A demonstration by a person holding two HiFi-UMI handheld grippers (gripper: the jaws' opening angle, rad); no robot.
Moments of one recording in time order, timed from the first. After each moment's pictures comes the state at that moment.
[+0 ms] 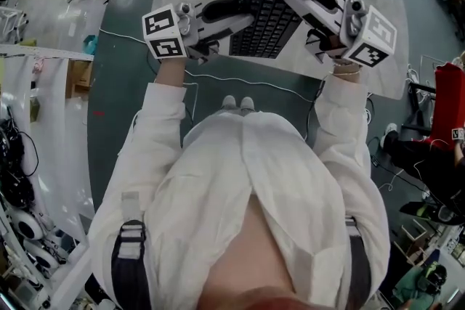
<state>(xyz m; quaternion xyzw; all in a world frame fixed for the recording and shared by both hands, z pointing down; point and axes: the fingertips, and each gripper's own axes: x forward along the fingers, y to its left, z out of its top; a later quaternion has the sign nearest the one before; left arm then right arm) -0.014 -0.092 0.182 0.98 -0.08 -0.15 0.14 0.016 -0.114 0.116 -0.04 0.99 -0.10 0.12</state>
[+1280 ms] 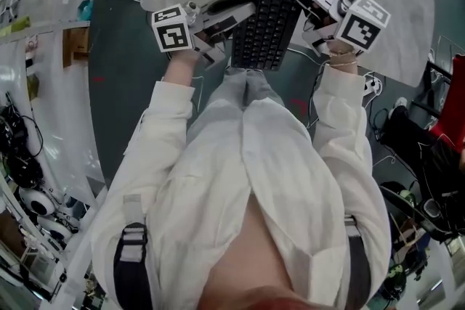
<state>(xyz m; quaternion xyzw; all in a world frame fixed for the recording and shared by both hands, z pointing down) -0.024 -0.125 0.317 0.89 -0.15 -0.17 0.40 0.003 -0.186 0.271 -0.14 0.94 -0.32 0.05</state>
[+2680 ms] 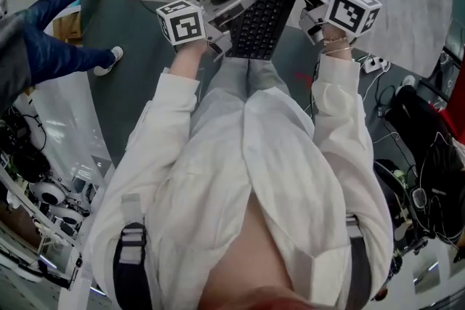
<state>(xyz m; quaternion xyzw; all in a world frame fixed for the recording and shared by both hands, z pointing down) -0.017 -0.152 0.447 0.83 -0.25 -0.10 0.49 0.021 -0.220 0.425 -0.24 0.88 -0.42 -0.04</state>
